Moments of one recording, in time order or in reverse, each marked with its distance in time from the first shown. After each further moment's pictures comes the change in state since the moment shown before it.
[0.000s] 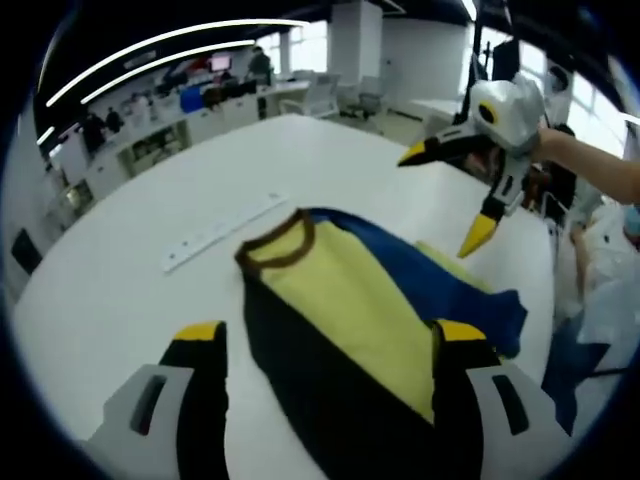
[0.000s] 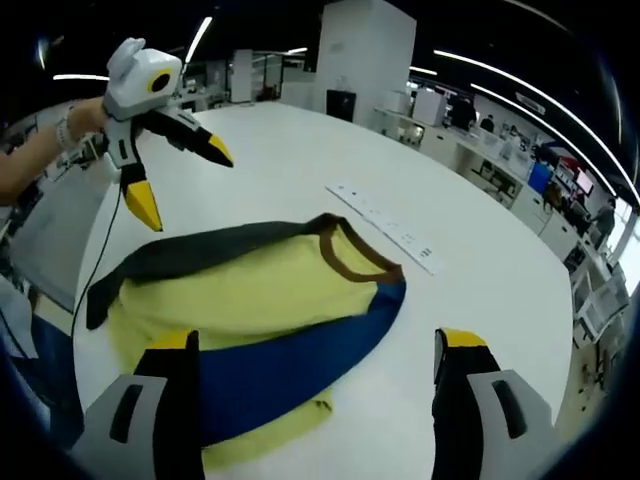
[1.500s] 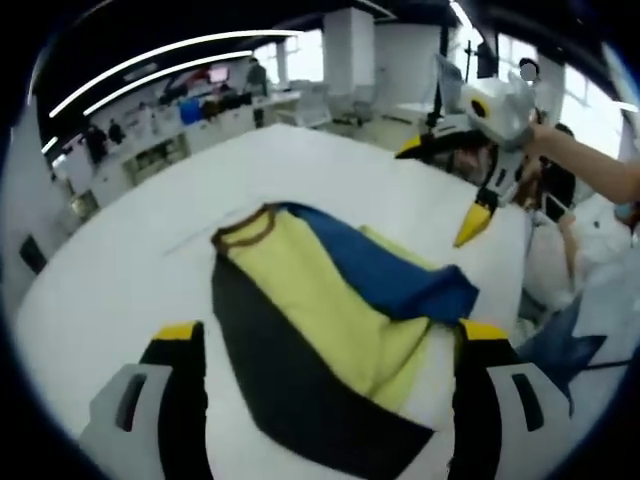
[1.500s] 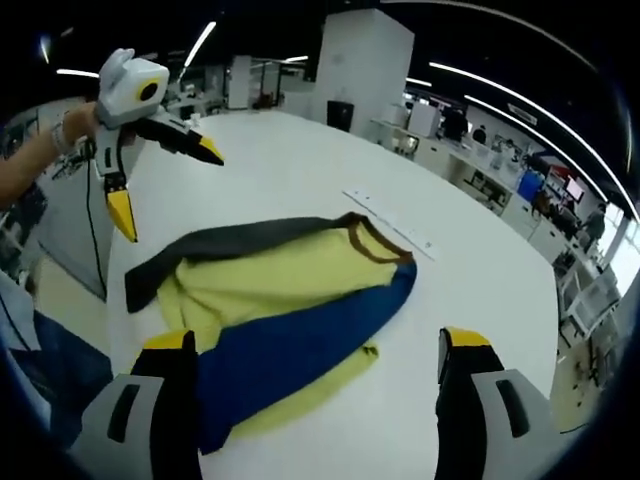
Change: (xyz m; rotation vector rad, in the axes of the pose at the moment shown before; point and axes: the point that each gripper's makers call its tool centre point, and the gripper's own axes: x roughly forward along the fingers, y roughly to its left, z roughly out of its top) left arm -0.064 -0.088 -0.037 0.026 -0.035 0.024; right arm -0.073 0.069 -0.021 -0.015 -0.041 -0.045
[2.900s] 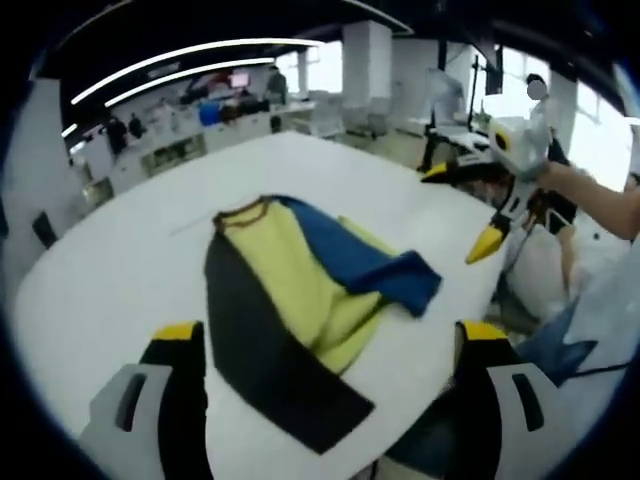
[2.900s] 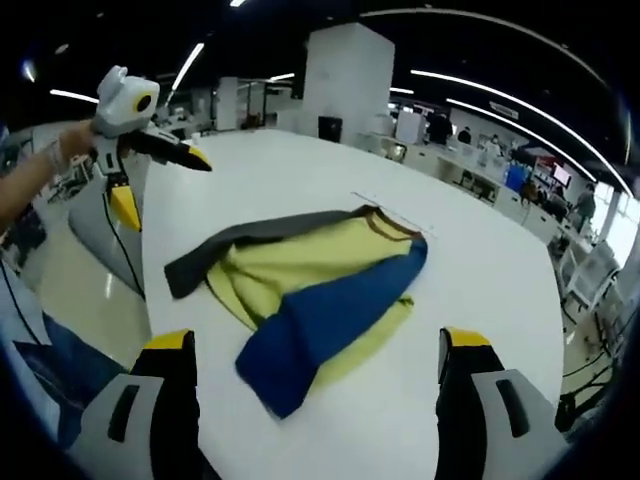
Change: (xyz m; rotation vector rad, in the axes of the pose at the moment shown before) left arm -0.051 -0.060 -0.031 -0.044 -0.082 0.077; right arm -0.053 0.068 -0.042 0.091 -0.083 -0.045
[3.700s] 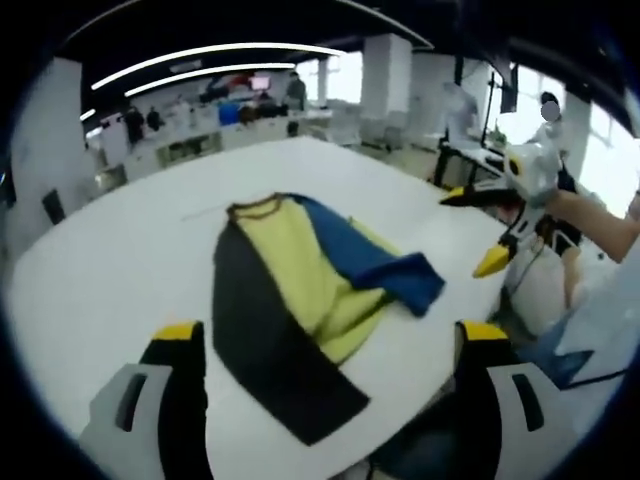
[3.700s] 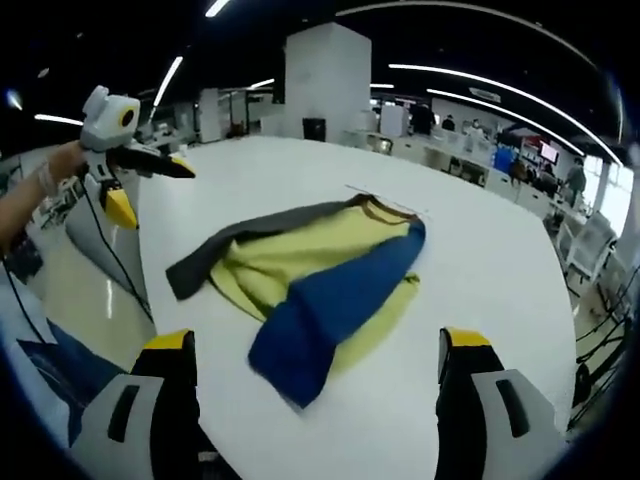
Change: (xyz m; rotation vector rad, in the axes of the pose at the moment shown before) left arm -0.006 0.012 -0.019 -0.108 -0.023 0.023; right arm 0.000 0.010 -0.019 0.087 -0.005 -0.014
